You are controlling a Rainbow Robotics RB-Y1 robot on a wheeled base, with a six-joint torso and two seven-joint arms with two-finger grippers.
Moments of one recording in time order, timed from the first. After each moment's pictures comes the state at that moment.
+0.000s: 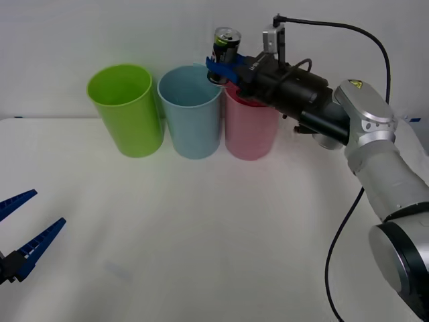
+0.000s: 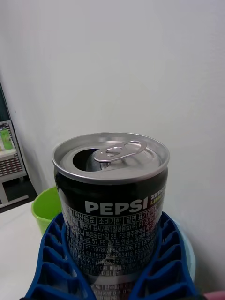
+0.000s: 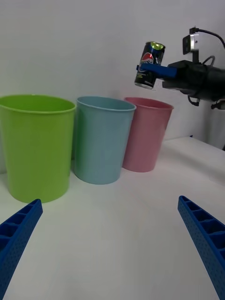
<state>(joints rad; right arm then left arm) -0.90 -0.27 0.06 -0.83 1.09 -0.87 0.04 0.35 0.40 0.52 -1.66 -0.96 -1.22 0.00</state>
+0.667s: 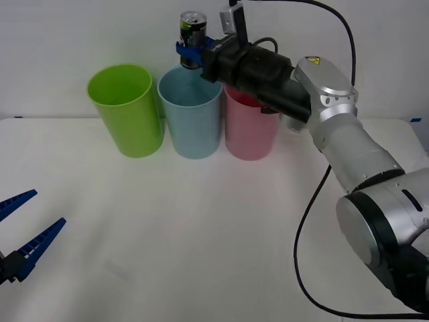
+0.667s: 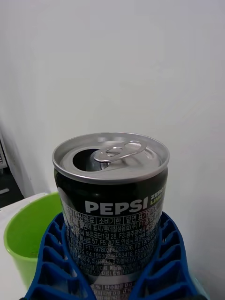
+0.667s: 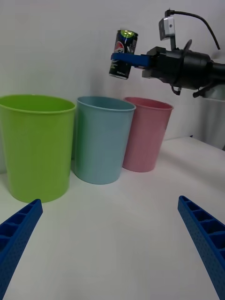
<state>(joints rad) -1.10 -0.15 0.06 -0.64 1.19 -0.70 0.07 0.35 0.40 0.52 -1.66 -0.96 -1.22 0.00</state>
